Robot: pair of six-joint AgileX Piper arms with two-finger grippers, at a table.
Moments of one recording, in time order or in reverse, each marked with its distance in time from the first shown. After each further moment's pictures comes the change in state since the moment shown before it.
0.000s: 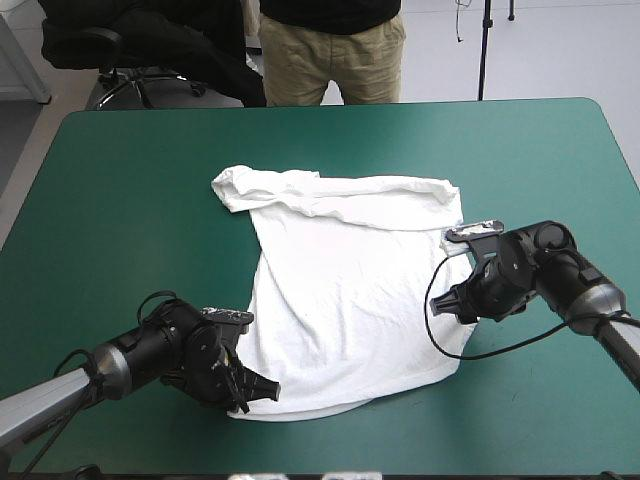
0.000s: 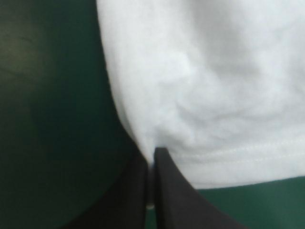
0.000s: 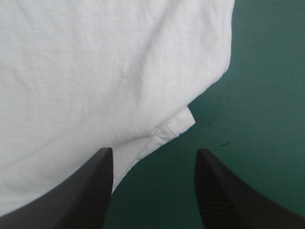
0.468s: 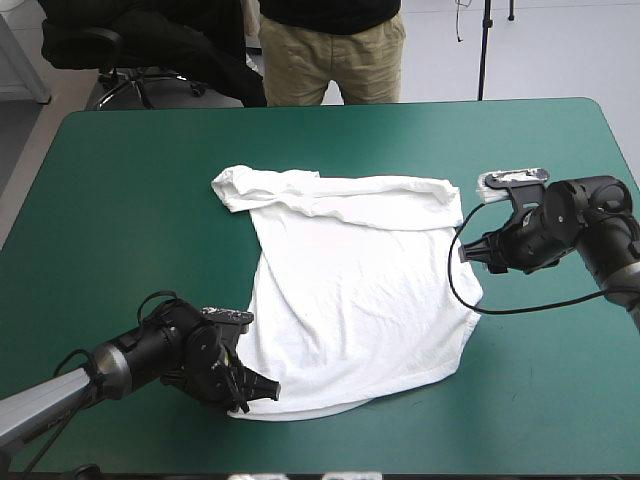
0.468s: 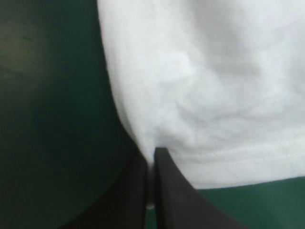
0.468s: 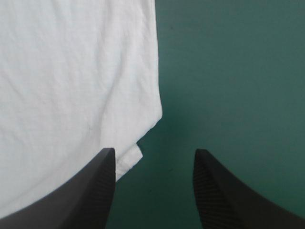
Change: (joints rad) left arm 0.000 0.001 -0.001 0.000 0.000 -0.002; right arm -0.165 0.000 -0.245 0.020 0.111 -0.079
